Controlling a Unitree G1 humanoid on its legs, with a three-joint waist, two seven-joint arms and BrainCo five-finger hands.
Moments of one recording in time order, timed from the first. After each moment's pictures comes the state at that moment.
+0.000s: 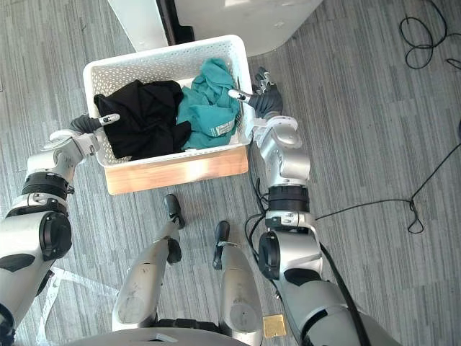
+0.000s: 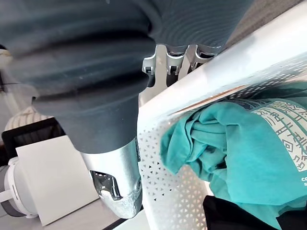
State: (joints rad) left arm -0.99 0.37 0.30 0.95 -0.19 0.33 -0.15; right arm -0.91 -0.21 -0.25 0.43 0.21 0.33 0.08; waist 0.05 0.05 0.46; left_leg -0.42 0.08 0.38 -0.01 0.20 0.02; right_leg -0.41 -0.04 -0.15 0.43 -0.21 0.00
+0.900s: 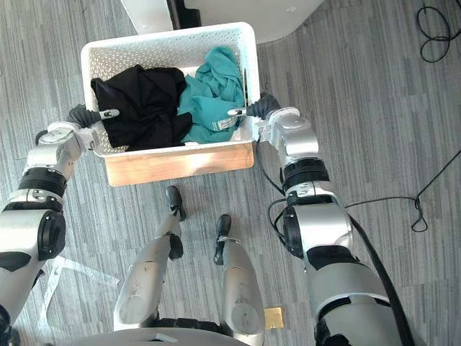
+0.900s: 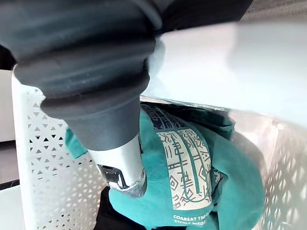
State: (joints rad) left arm -1.01 0.42 0.11 0.96 -0.17 0.25 -0.09; right arm -1.08 -0.40 0.00 0.81 0.08 0.32 0.27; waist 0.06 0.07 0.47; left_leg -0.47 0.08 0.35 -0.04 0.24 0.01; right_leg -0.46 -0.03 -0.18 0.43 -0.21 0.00
